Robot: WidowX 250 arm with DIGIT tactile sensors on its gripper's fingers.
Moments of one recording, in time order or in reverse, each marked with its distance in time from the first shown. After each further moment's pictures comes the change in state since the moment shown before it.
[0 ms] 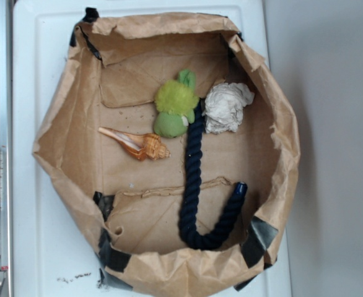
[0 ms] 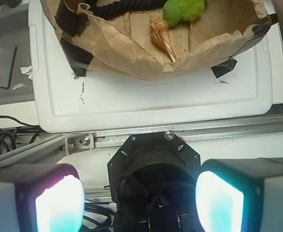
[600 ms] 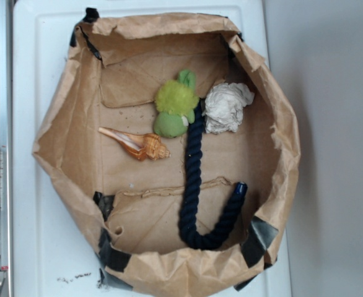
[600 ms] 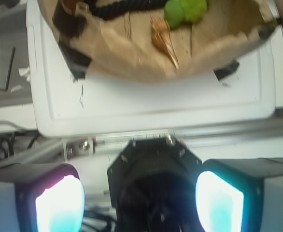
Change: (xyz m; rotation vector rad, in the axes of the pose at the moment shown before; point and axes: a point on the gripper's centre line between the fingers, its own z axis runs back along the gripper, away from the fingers) arm 0.029 -0.001 -0.020 0.004 0.016 0.018
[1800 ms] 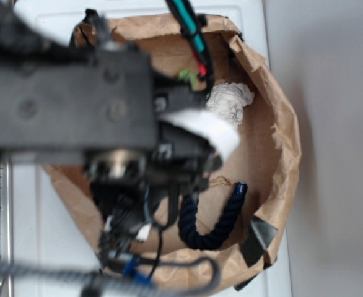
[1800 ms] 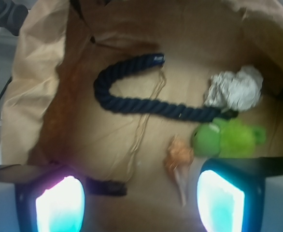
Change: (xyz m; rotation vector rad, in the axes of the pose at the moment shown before) arm 0.122 0.022 -0.069 -0.022 -0.183 -0.314
